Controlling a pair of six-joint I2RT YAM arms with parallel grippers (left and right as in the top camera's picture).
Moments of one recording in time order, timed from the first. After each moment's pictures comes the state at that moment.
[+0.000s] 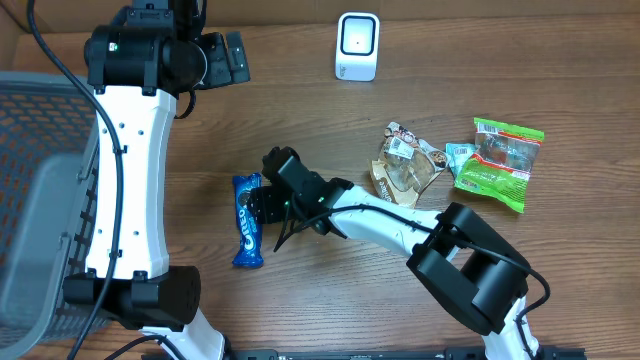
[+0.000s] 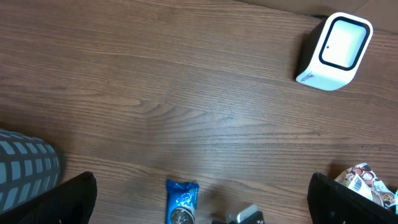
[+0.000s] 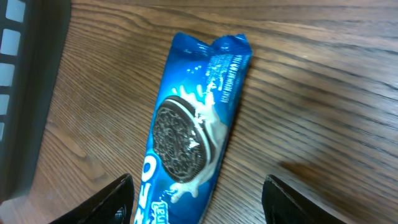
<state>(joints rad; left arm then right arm) -0.08 1.84 2.19 -1.33 -0.06 -0.28 0.91 2.09 1.36 -0.14 -0.20 0.72</state>
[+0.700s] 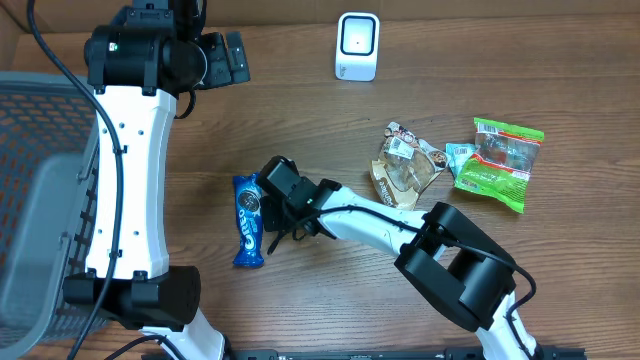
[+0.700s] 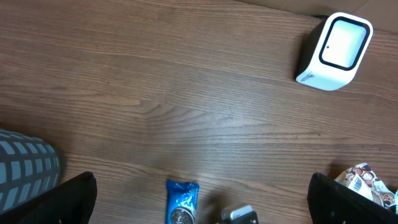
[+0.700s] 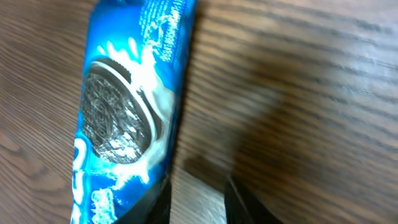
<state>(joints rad) -0.08 1.84 2.19 -1.33 -0.06 -0.28 0.93 2.14 1.43 -0.33 -0.13 0.72</state>
